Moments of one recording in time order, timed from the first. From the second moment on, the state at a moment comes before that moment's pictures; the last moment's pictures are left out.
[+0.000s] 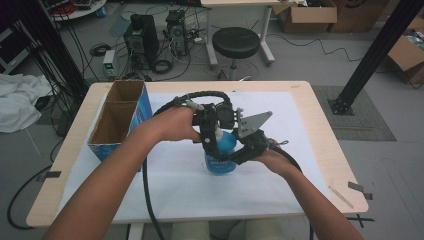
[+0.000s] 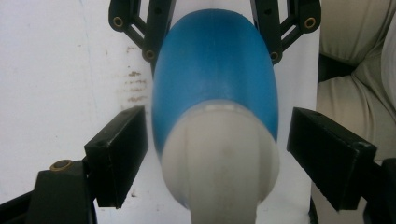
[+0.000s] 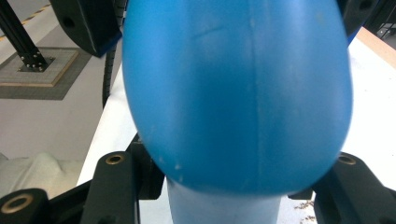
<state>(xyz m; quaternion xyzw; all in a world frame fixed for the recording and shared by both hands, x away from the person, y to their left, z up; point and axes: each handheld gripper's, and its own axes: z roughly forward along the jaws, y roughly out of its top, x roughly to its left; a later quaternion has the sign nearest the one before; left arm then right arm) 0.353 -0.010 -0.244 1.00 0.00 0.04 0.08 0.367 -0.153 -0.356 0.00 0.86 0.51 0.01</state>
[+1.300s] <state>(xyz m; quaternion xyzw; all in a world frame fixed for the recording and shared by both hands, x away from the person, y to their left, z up) 0.355 -0.007 -0.250 1.00 0.00 0.03 0.08 0.366 -0.152 -0.357 0.00 0.86 0.51 0.00</state>
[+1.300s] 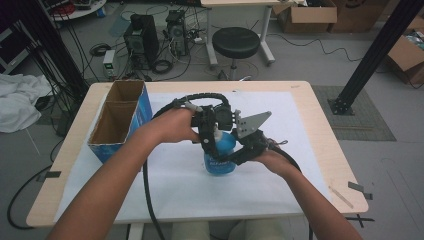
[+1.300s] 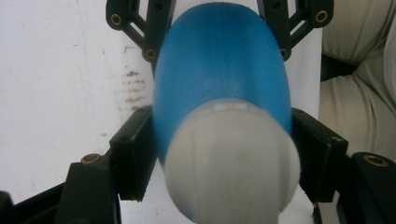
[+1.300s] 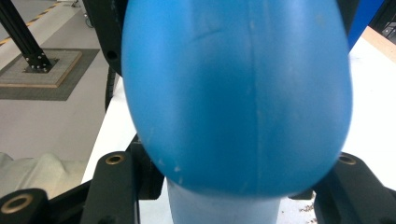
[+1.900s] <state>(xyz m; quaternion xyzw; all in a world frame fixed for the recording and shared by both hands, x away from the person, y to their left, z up) 0.354 -0.007 -0.251 1.00 -0.01 0.04 0.08 0.366 -0.151 -0.358 0.00 0.86 0.51 0.00</state>
